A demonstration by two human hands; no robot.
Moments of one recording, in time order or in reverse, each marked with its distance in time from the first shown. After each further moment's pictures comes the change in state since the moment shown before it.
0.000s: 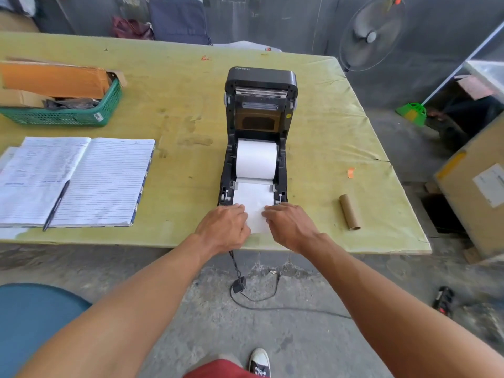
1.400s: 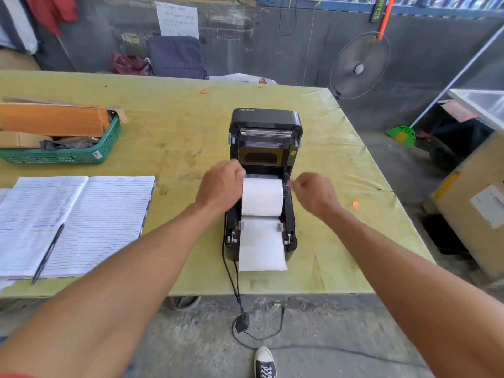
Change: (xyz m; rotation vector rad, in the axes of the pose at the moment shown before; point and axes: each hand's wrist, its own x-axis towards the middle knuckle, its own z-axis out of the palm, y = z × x) left_hand 0.111 -0.070 -0.091 -0.331 0.455 -0.259; right_hand 0.095 0.055 -0.090 0.451 0.338 0.477
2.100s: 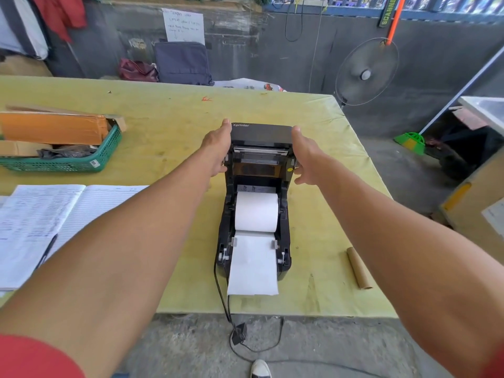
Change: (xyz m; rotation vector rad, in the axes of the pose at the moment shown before) left_hand 0.118 0.028 -0.025 -0.758 -0.113 -0.921; right_hand 0.084 -0.070 -0.053 0.665 -0.240 0.469
